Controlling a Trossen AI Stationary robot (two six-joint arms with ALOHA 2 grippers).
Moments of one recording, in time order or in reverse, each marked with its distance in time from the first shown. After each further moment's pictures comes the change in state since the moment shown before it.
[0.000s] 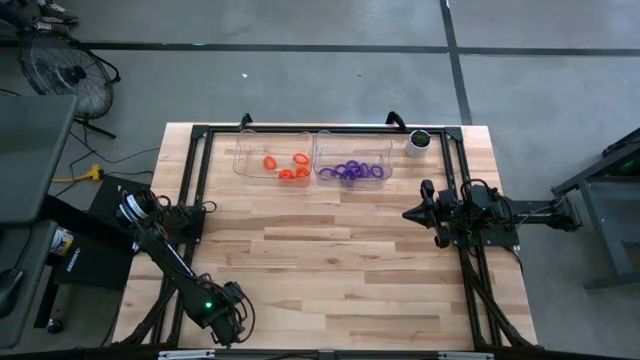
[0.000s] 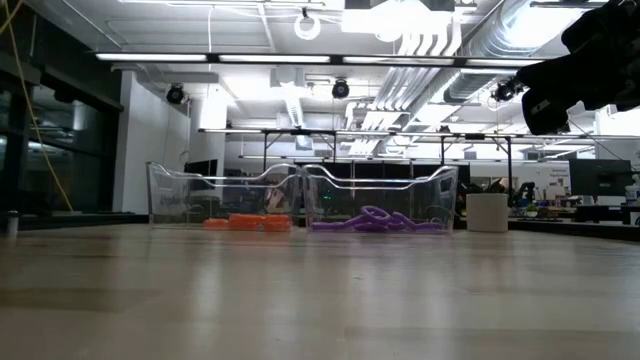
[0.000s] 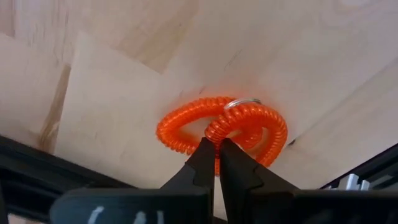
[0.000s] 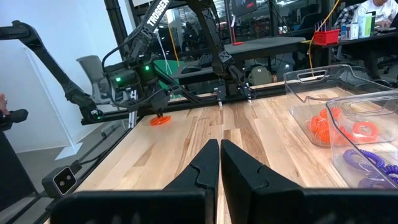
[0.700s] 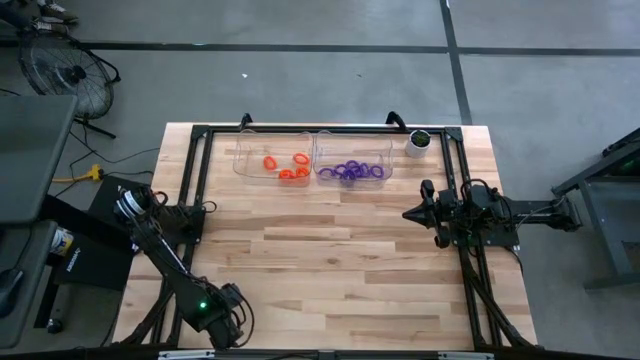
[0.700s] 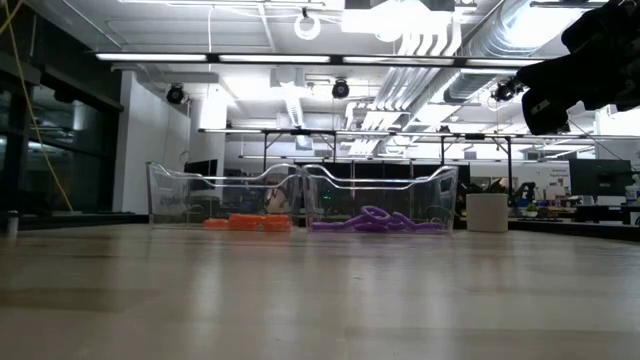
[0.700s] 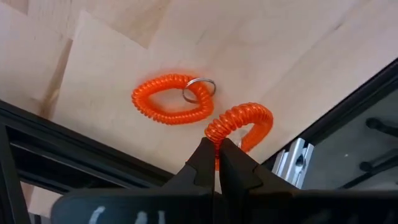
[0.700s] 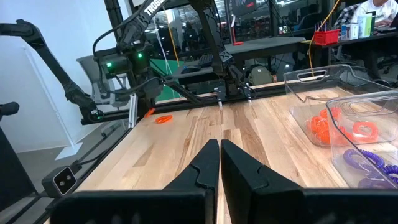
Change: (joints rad) left arm 0.000 -0.037 0.114 -0.106 0.005 -0.052; right arm 0.000 0.000 0.000 0.000 0.000 0.000
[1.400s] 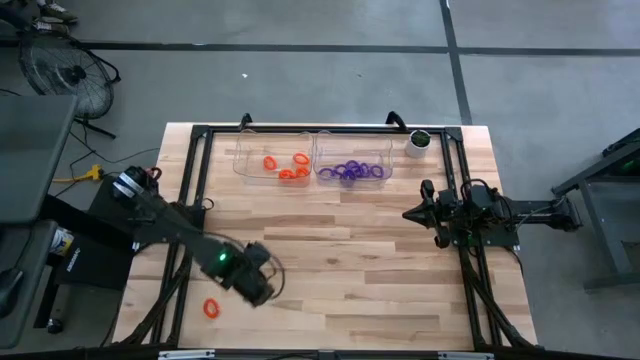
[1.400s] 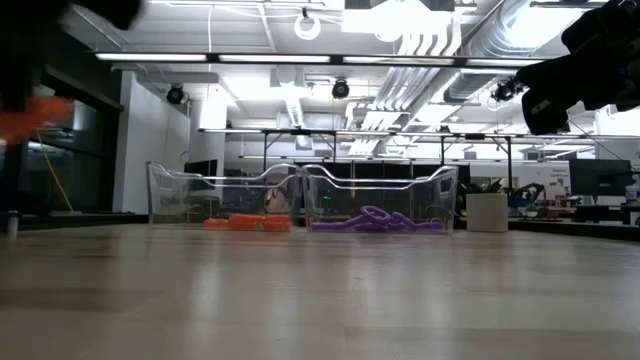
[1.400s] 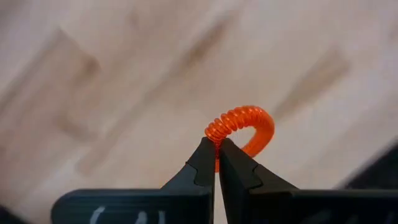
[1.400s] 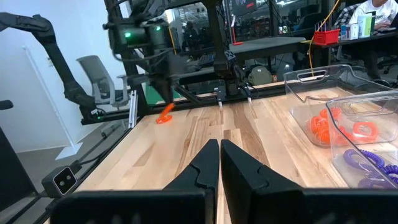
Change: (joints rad) left arm 0.282 -0.148 0.001 -0.007 -0.367 0.051; right arm 0.000 0.000 0.000 0.000 0.000 0.000
